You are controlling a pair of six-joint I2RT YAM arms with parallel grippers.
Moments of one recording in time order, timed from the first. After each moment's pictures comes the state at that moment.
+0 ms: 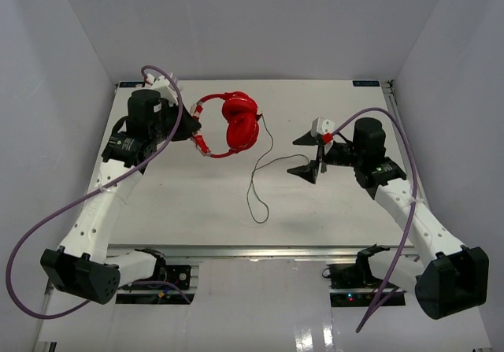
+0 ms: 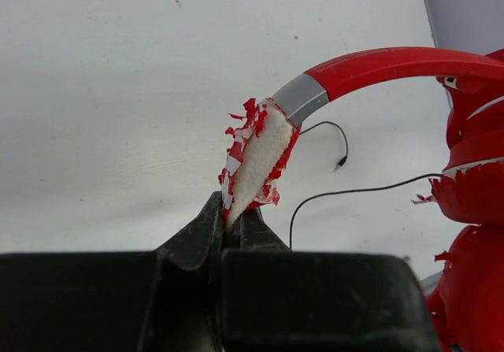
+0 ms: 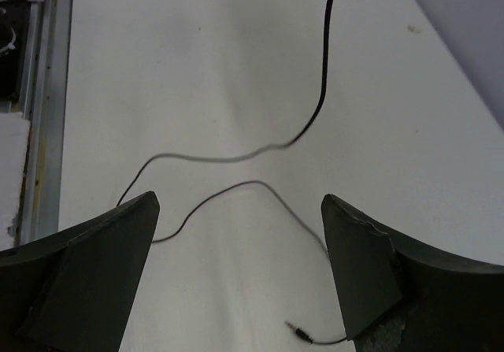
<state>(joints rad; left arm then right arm) -0.27 1.20 1.31 -0.57 0.17 -0.39 0.31 1.07 0.83 -0.06 -1.01 -0.44</state>
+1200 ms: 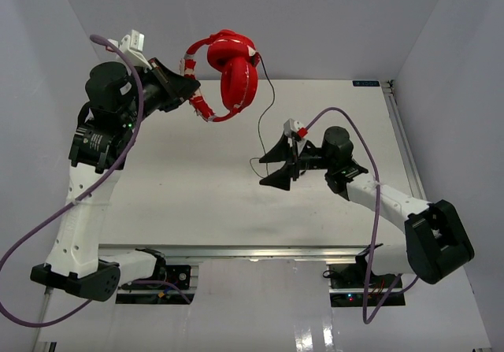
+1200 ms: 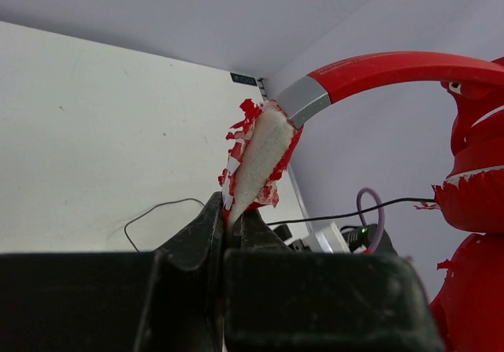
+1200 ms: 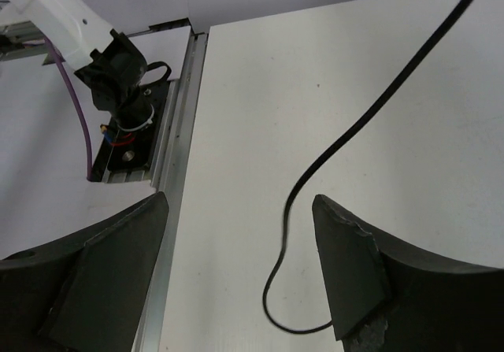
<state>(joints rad) -0.29 1.21 1.72 -0.62 0.25 -0.67 0.54 1.33 0.74 0.56 -1.07 0.13</state>
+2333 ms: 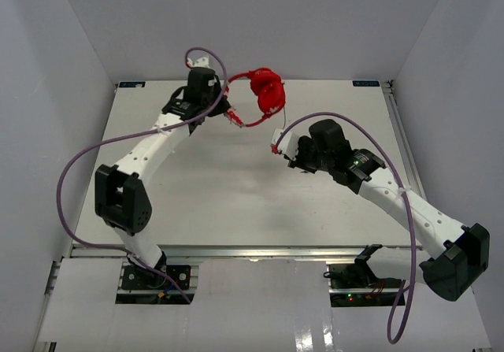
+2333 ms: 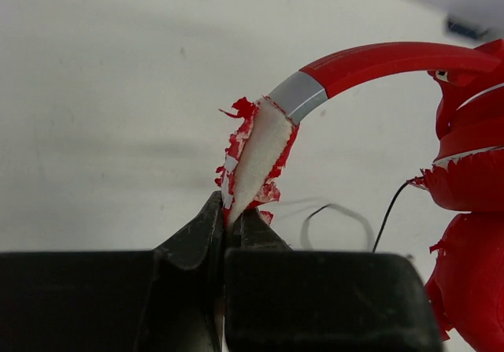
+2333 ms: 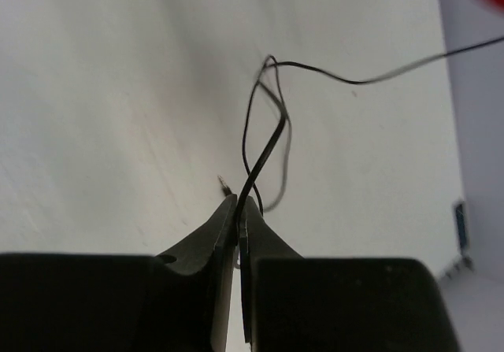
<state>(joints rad) -0.41 1.70 1.60 -0.39 -0.10 -0.59 0.68 1.20 1.08 -0.53 -0.12 -0.70</state>
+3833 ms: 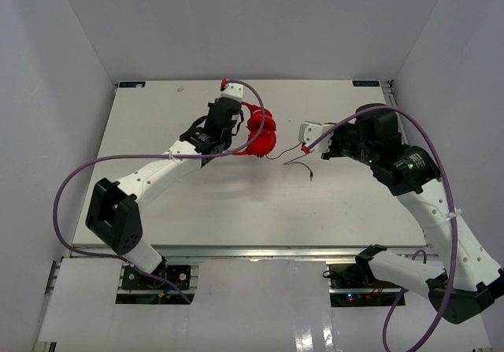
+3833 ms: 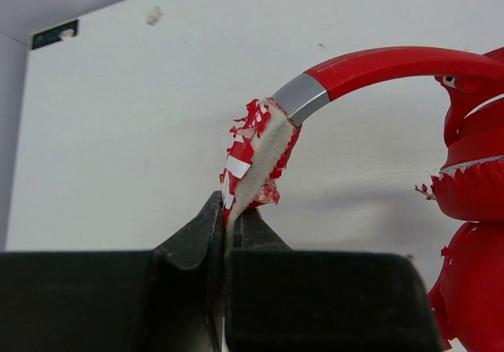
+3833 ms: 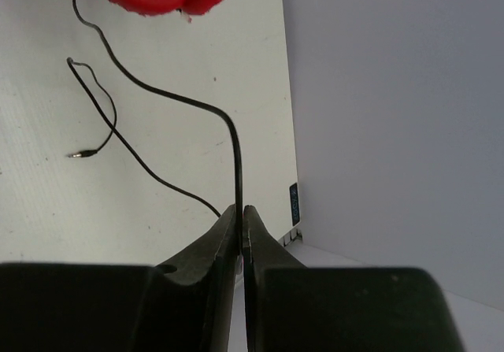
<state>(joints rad) -0.66 1.58 1.32 -0.25 -0.65 0.00 0.55 1.04 1.35 -0.81 -0.10 -1.12</state>
